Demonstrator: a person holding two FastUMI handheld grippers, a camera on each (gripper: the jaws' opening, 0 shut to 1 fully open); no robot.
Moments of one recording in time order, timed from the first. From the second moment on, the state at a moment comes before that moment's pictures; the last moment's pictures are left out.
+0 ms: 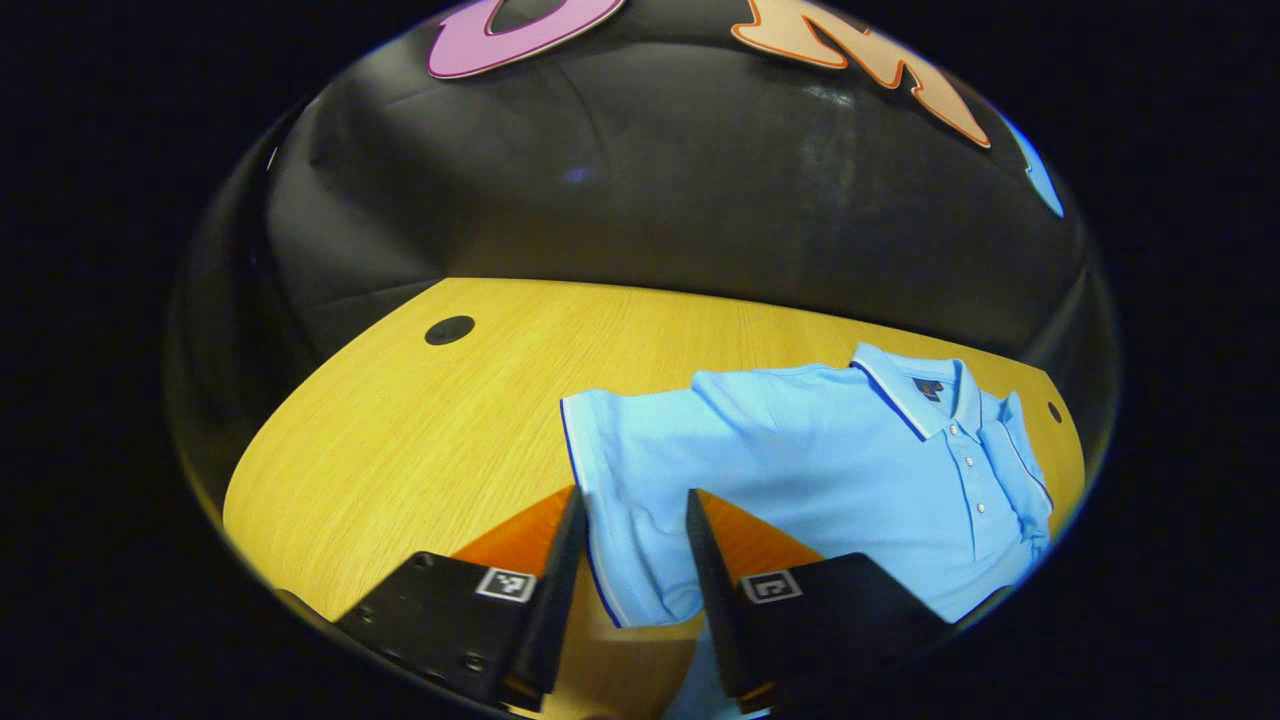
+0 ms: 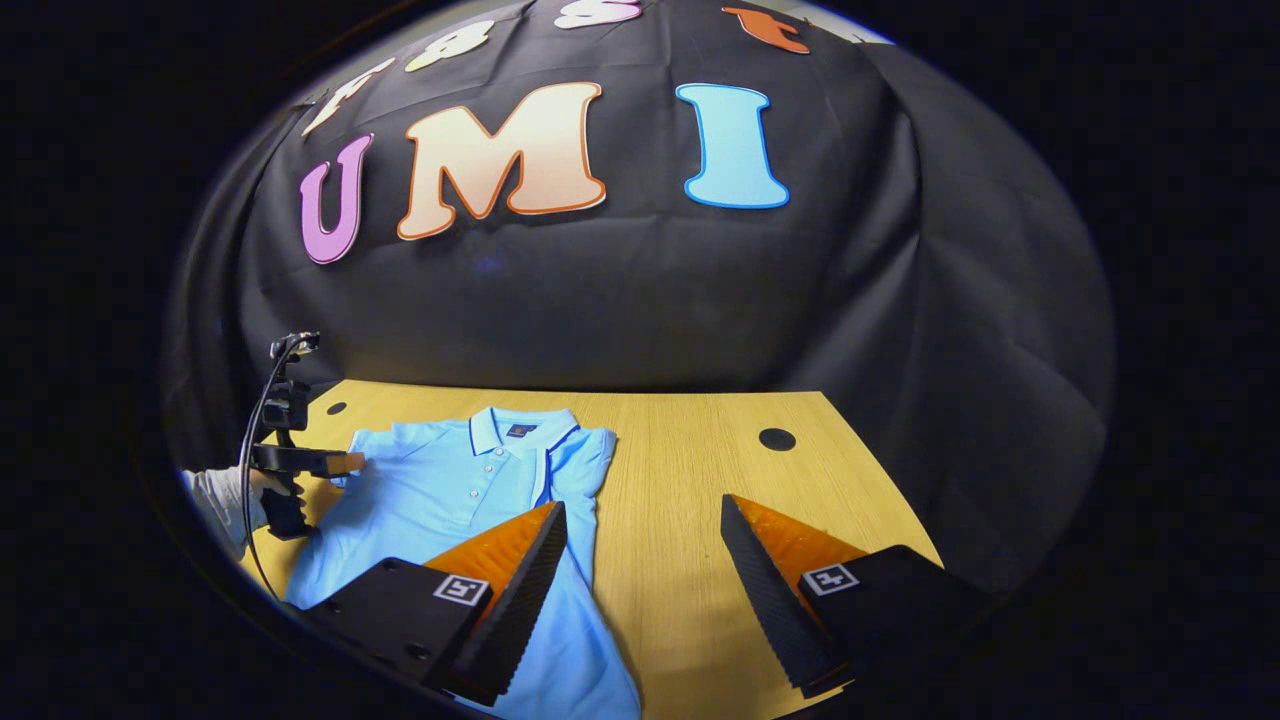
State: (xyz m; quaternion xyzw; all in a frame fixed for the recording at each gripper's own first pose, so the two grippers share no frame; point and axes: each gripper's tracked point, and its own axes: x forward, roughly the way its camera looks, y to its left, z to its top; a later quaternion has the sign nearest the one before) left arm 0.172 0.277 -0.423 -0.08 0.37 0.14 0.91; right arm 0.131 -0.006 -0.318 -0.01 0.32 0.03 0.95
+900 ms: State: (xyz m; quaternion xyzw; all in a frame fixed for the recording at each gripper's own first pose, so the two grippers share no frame) left arm 0.217 0.123 -0.362 -0.09 0.33 0.00 0.94; right arm 0.108 -0.019 -0.306 0.00 0.32 0.02 0.95
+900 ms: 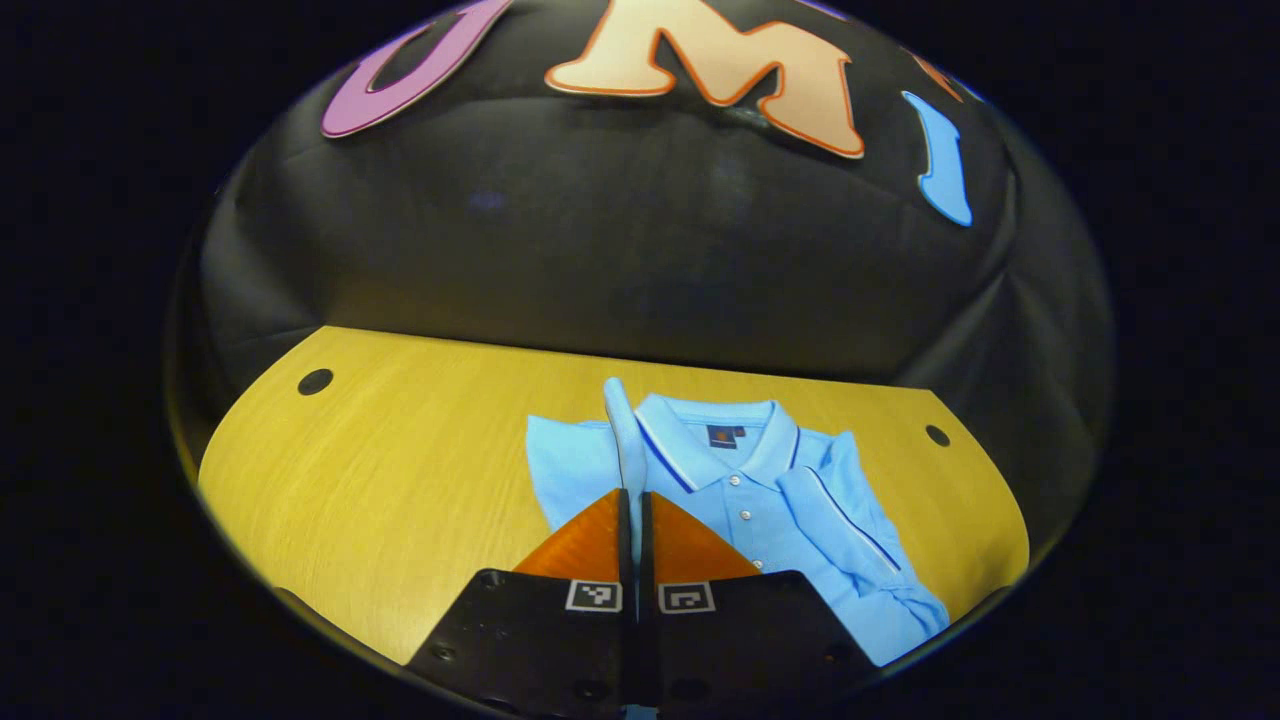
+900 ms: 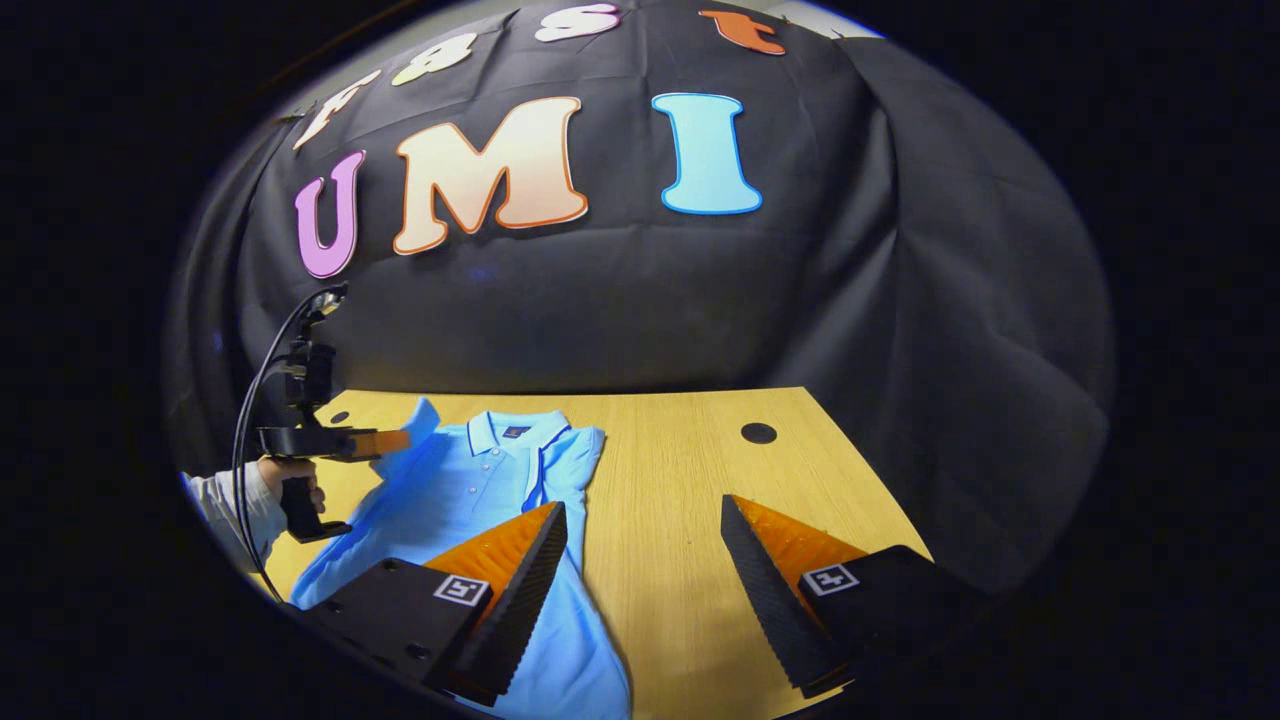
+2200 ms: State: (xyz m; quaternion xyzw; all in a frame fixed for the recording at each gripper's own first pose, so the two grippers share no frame) left arm -0.032 0.122 -0.269 -0.04 0.28 -0.03 0.96; right arm -0.034 0.025 -0.299 0.01 0.30 0.07 0.95
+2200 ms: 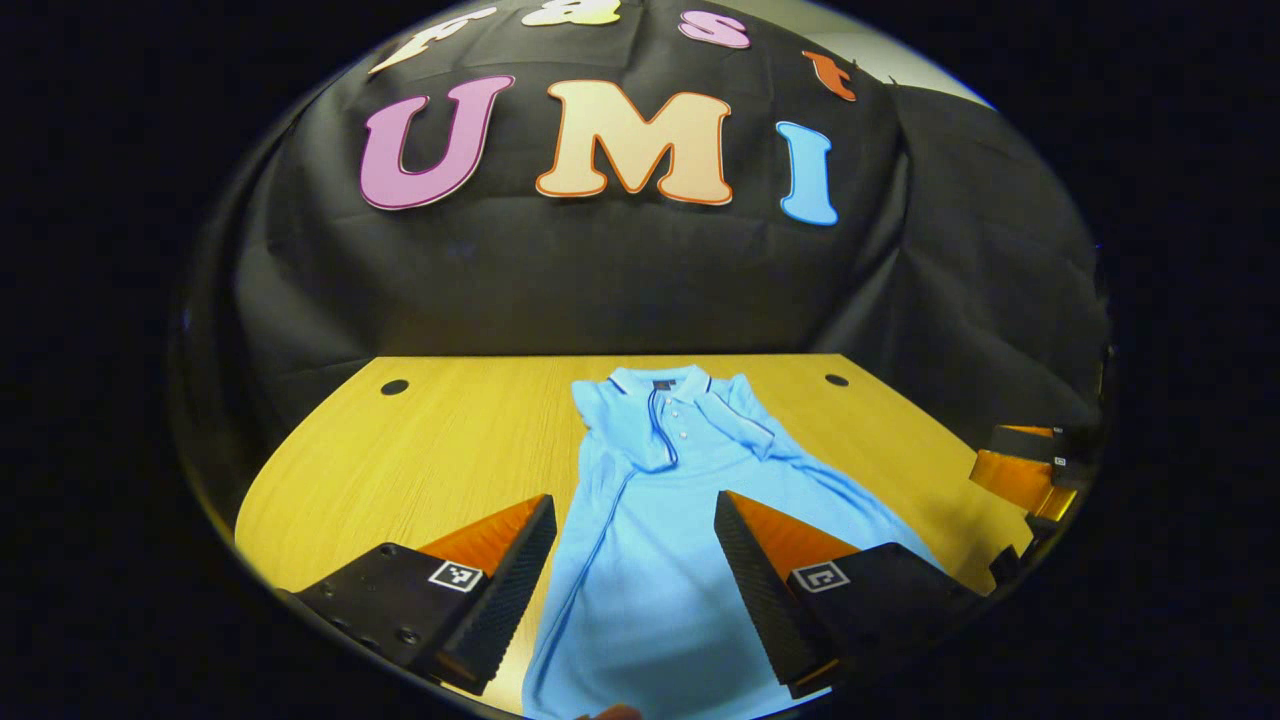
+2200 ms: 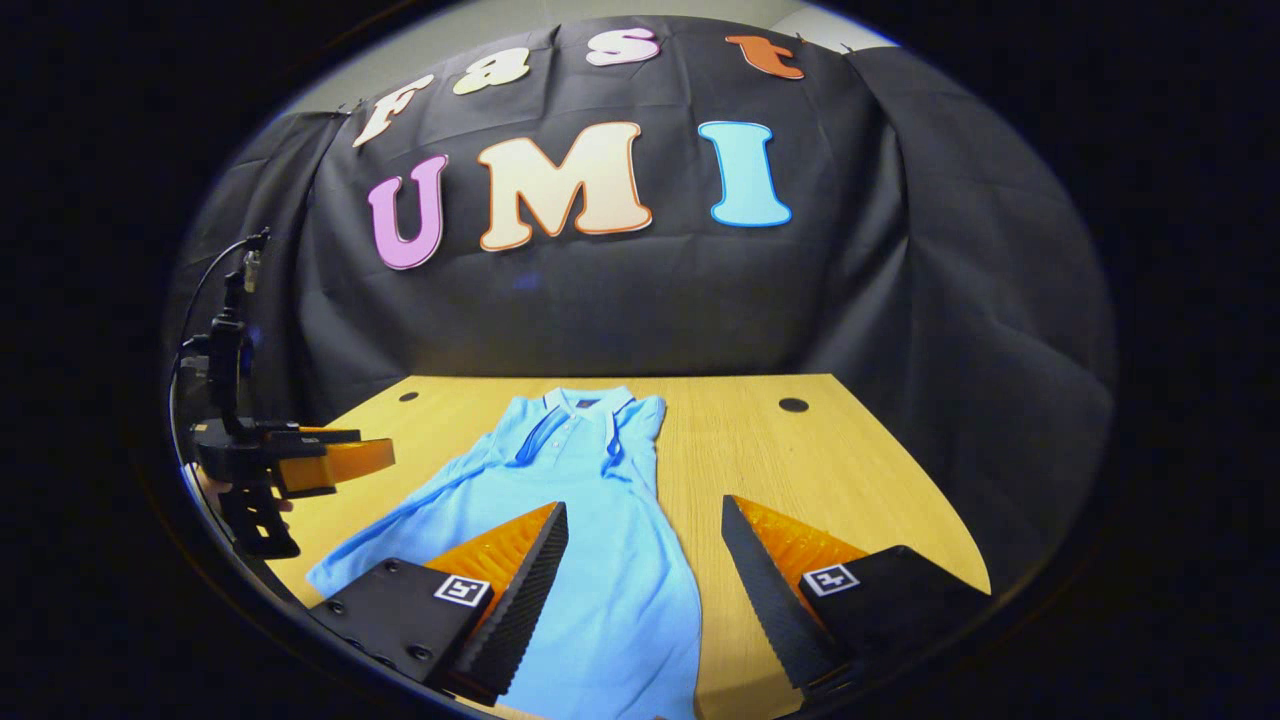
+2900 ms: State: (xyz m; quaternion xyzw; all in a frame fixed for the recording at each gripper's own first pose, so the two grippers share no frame) left arm -0.173 0.126 -0.343 -0.01 0.38 -0.04 0.92; right arm -0.151 0.018 -0.377 -0.02 0.41 0.09 0.91
